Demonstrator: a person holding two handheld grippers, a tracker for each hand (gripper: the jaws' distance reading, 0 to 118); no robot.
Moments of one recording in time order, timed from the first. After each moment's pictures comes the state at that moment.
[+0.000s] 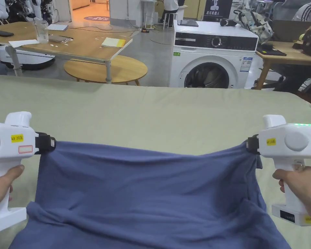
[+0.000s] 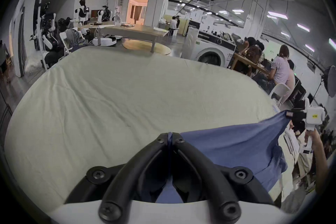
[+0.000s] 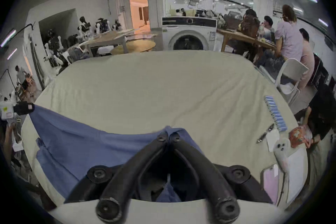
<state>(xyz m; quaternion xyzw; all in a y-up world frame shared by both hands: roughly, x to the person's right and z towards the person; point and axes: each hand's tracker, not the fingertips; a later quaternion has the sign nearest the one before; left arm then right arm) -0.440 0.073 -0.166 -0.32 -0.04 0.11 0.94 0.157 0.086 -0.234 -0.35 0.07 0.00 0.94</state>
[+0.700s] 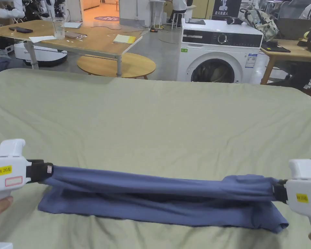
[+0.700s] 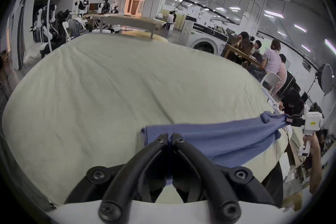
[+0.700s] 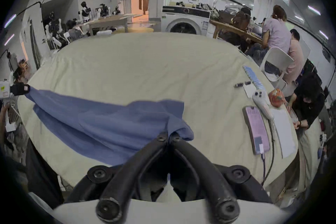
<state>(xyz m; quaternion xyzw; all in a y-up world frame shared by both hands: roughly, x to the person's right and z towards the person) -0.446 0.022 0.001 -0.35 -0.06 0.12 0.93 0.179 0.032 -0.042 -0.39 0.04 0.05 0.92</state>
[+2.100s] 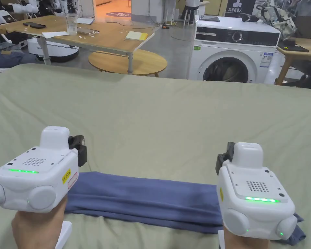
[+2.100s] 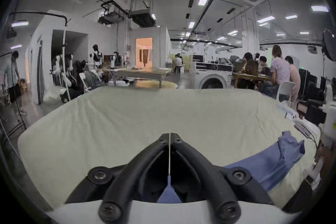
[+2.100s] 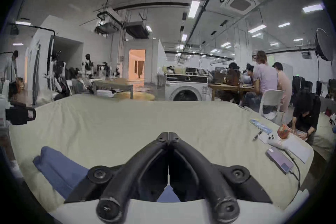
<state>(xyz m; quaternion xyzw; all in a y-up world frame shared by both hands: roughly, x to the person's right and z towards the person) -0.357 0.041 -0.010 -0.14 0.02 0.02 0.99 0.002 0.036 -0.041 -0.07 0.02 0.01 1.00</state>
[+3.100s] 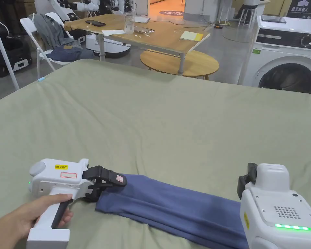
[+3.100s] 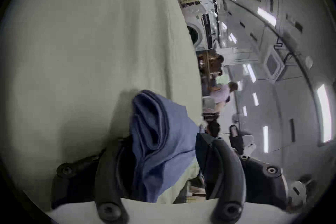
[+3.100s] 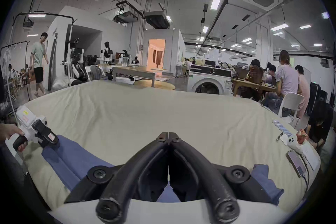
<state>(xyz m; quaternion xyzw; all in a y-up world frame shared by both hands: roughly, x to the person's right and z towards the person) -0.518 -0.105 -0.067 -0.43 -0.25 0.54 0.68 -0.055 0.017 -0.065 -0.12 0.10 0.05 0.99</state>
